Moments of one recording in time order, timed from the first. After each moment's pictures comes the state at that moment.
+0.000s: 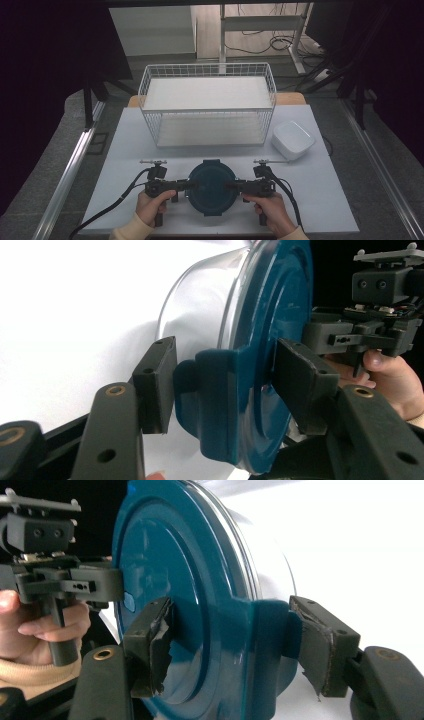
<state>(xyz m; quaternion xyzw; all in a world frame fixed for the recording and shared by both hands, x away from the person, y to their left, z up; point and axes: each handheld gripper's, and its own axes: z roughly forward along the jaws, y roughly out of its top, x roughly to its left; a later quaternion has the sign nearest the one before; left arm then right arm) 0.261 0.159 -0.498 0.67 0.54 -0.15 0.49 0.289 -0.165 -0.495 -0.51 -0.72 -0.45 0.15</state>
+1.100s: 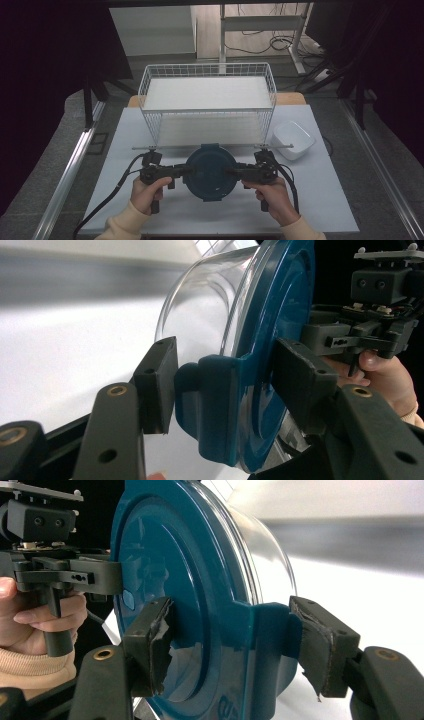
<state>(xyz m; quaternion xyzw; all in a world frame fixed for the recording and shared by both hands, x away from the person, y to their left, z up) 0.276 0.166 -0.449 0.67 0.51 -0.11 0.52 0.303 -0.159 -0.443 -0.46 -0.74 -0.49 0.09</state>
